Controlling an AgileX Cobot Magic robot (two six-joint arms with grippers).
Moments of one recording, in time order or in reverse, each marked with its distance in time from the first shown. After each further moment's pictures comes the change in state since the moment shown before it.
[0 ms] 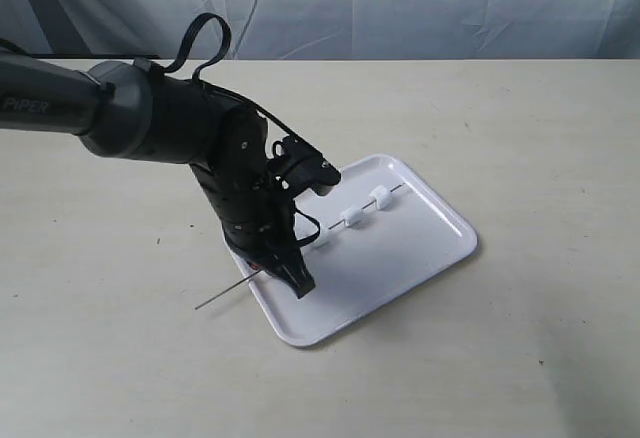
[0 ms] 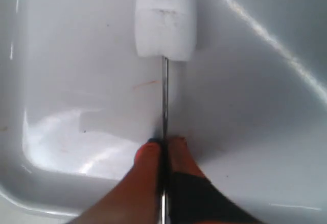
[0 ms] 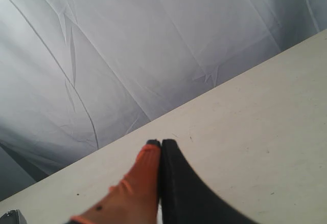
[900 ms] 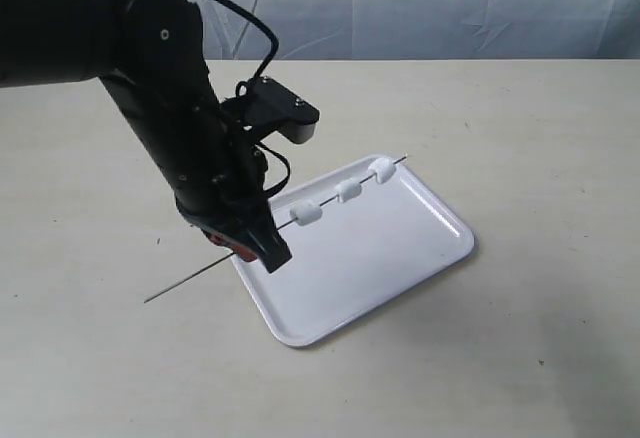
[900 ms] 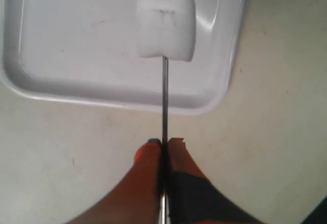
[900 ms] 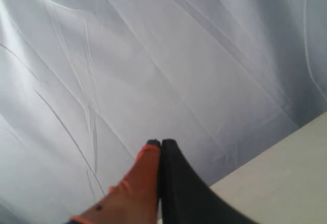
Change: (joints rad) left arm 0.000 -0.299 -0.014 -0.115 0.346 0.024; right arm 0.000 0.000 0.000 0.034 -0.297 0.042
